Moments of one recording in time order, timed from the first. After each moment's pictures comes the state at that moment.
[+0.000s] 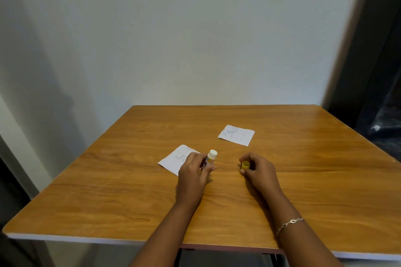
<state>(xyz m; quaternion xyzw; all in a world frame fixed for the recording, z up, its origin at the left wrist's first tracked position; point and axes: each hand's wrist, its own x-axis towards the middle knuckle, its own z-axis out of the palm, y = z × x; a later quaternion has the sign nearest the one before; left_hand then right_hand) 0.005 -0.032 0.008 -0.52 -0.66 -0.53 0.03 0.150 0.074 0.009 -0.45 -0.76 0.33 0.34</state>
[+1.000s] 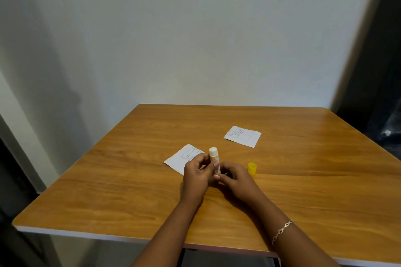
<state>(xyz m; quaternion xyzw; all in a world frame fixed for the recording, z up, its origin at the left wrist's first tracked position) 0.007 -0.036 0.017 -0.41 -0.58 -0.68 -0.20 0.110 0.038 0.010 -0.23 -0.83 0.43 0.29</state>
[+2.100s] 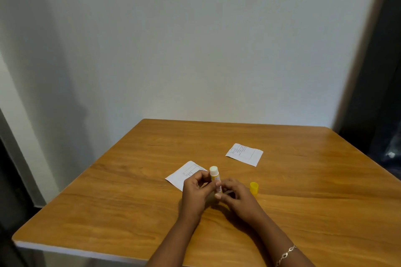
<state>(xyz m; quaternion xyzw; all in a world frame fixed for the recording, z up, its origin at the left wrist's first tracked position) 0.000 -0.036 0.017 -0.39 -0.55 -0.70 -0.23 0.112 0.044 0.006 -0.23 -0.82 0.45 0.28</state>
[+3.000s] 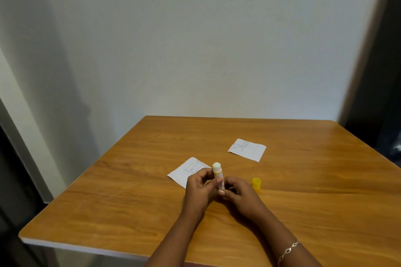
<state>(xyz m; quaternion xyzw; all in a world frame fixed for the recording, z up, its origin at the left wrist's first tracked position) 0.002 -0.037 0.018 -0.39 -0.56 -0.68 -0.26 0.110 0.046 0.005 -0.23 -0.82 0.46 0.26</state>
